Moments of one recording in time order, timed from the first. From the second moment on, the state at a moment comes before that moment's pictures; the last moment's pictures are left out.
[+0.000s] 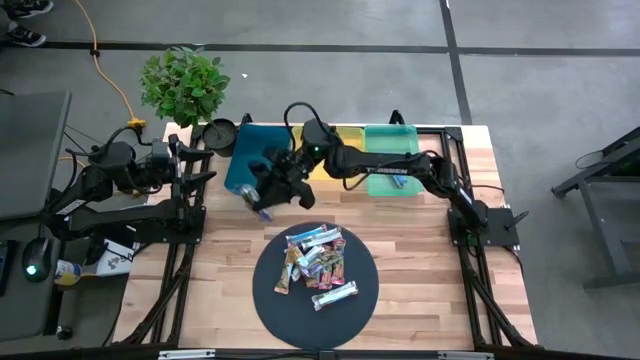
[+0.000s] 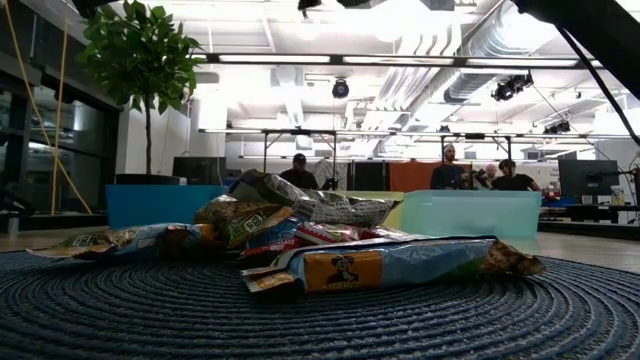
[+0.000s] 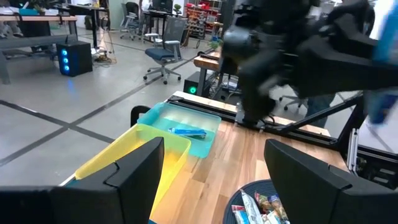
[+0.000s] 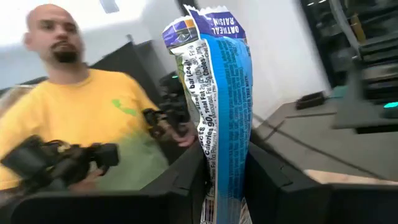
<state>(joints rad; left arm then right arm) 0.25 0.28 0.85 -0.65 -0.04 -0.14 -0.14 2.21 2.11 0.41 -0.98 0.65</state>
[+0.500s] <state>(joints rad) 0.25 0.28 0.85 -0.66 -0.04 -0.14 -0.28 2.08 2.11 -0.21 -0.68 0.09</state>
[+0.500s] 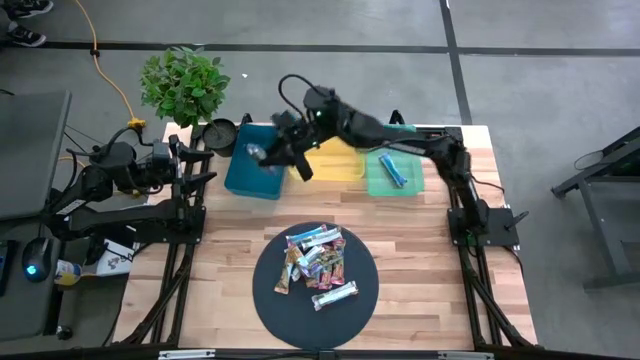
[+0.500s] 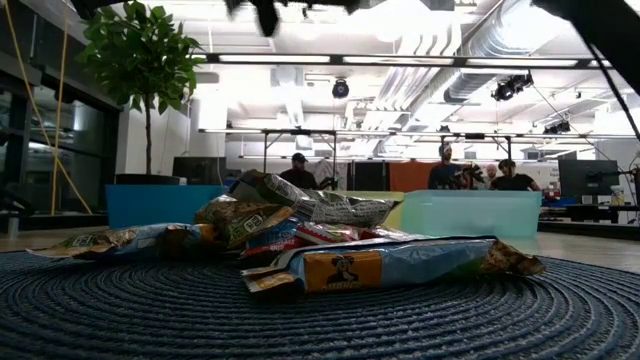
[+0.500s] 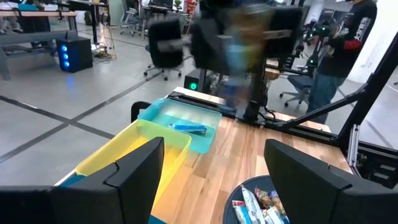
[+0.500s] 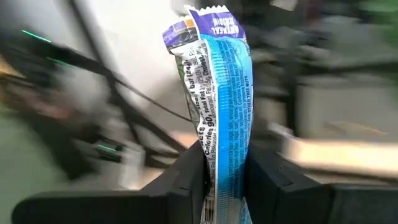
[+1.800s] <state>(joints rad) 0.25 0.28 0.85 -0.74 -0.05 -0.17 -0.63 1.85 1.61 -1.22 0.30 0.34</state>
